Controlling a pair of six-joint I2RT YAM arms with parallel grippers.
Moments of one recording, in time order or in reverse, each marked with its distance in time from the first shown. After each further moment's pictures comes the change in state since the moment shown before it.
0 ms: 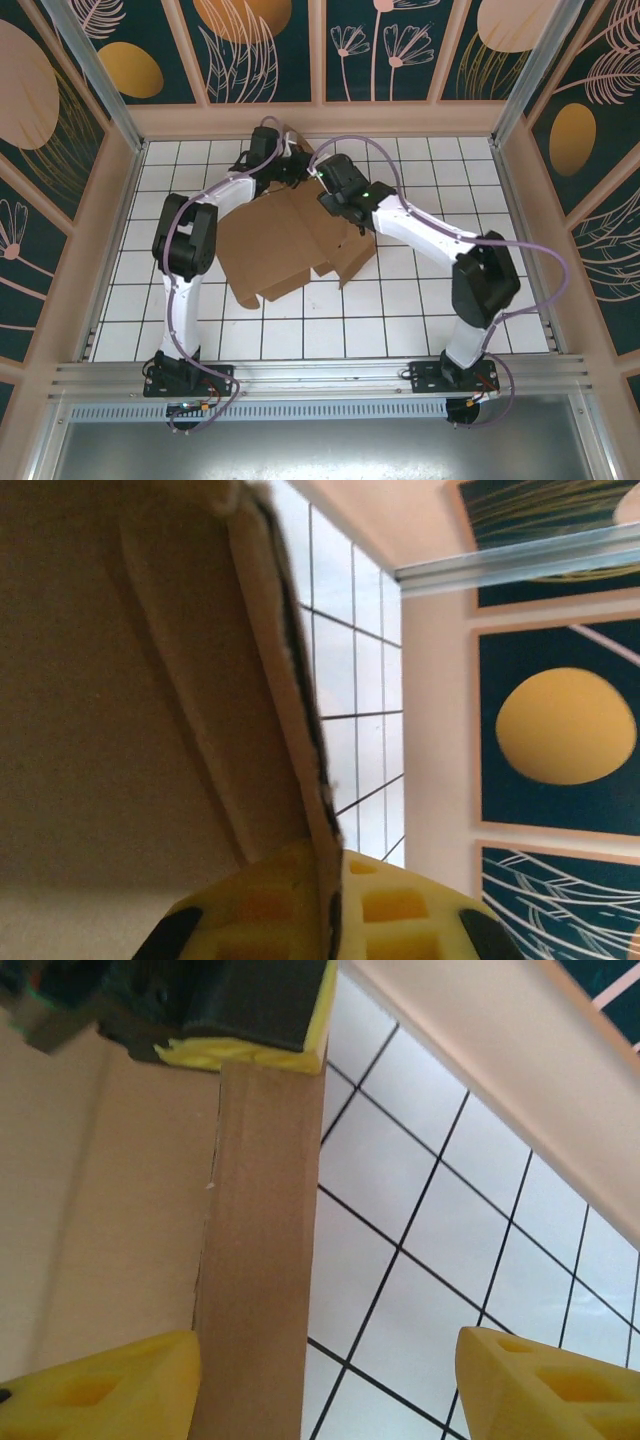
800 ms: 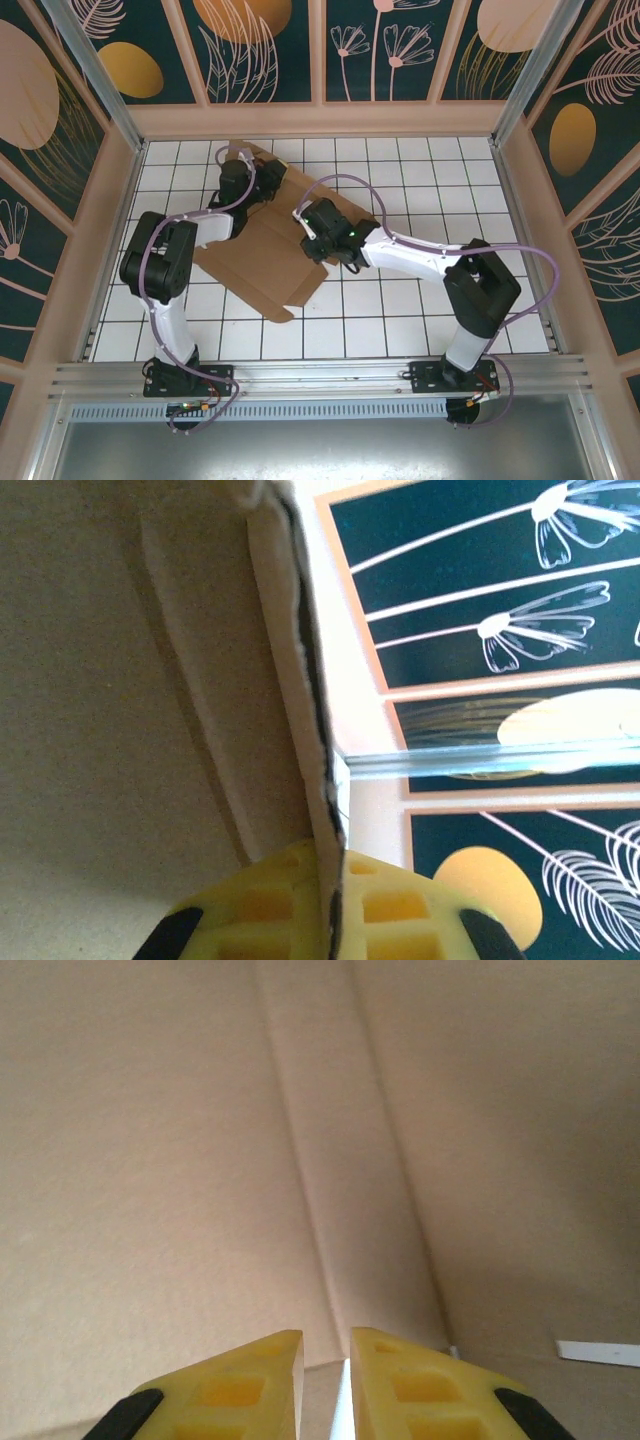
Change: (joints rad) left arm 0.045 -0.280 -0.583 0.580 -0.357 -0.268; right arm 0.149 -0.016 -0.267 0.134 -0.286 0.299
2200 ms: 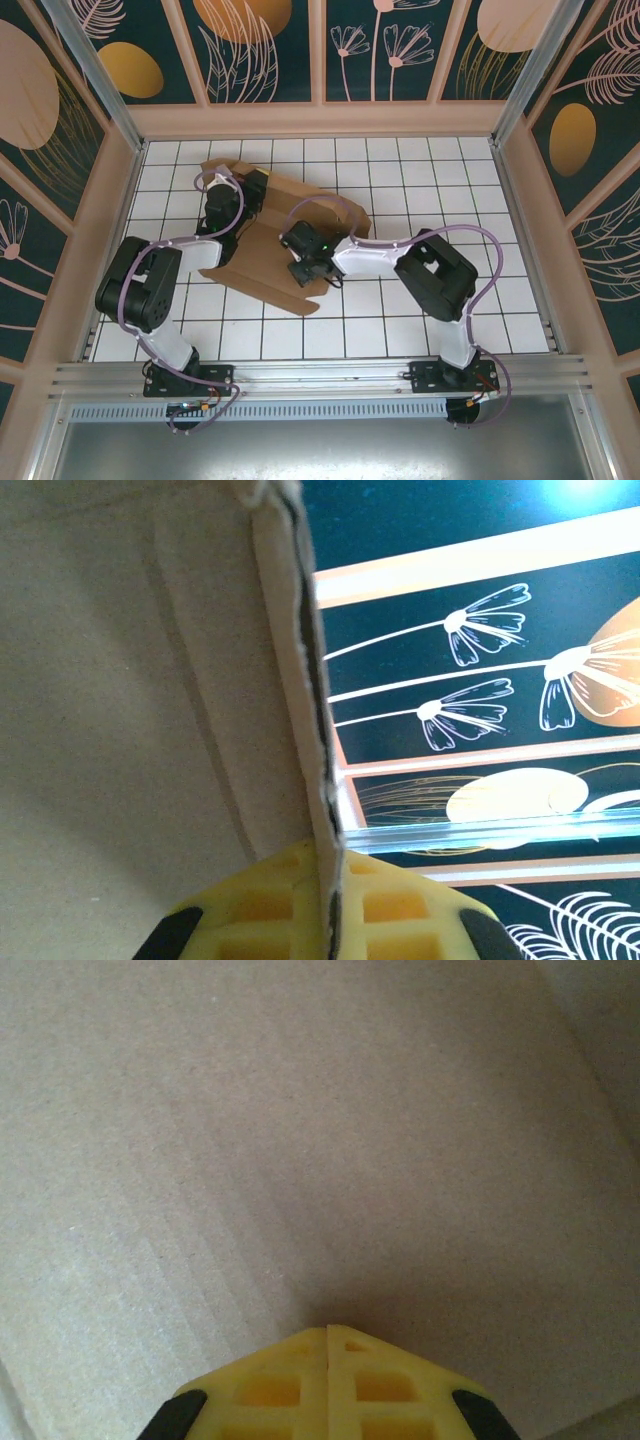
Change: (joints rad) left arm -0.021 -0.217 -0.285 0.191 -0.220 -0.080; right arm 0.065 0.253 0.045 -0.005 -0.052 0.105
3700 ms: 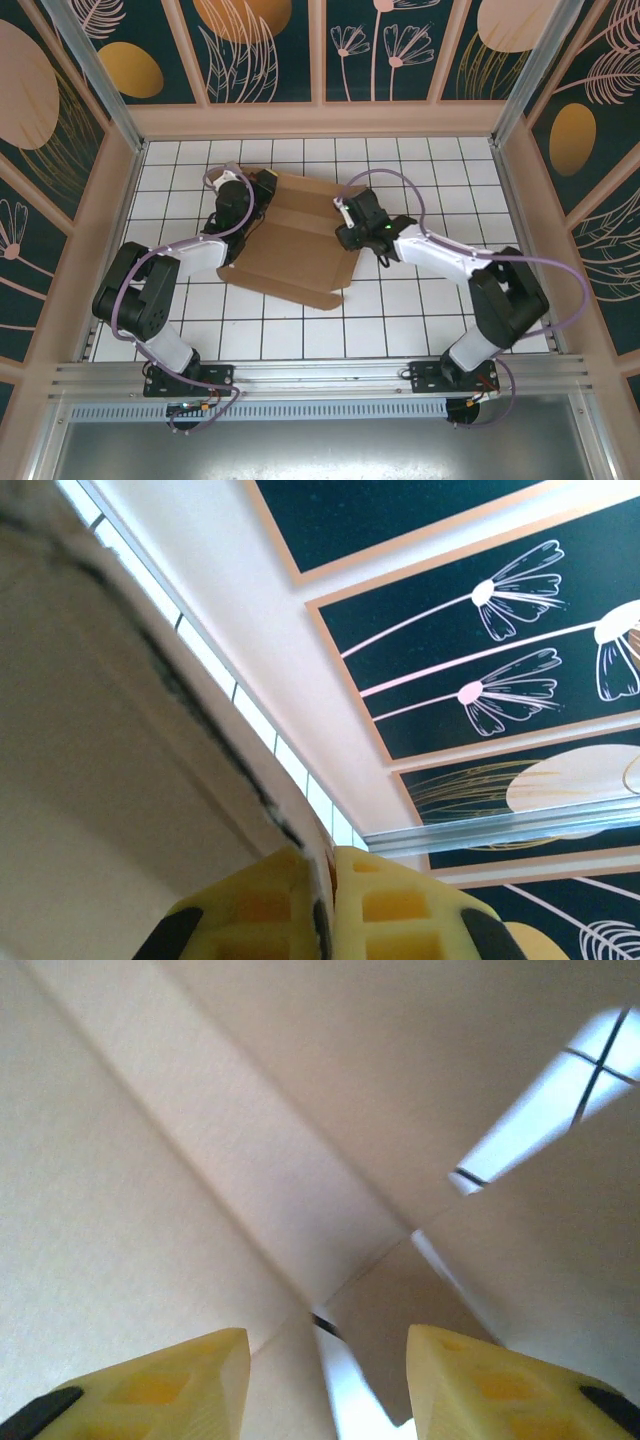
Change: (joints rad) left arm -0.080 -0.040 0.046 -0.163 -0.122 0.144; right arm -0.275 -0.407 -0.204 0.021 0.053 -0.172
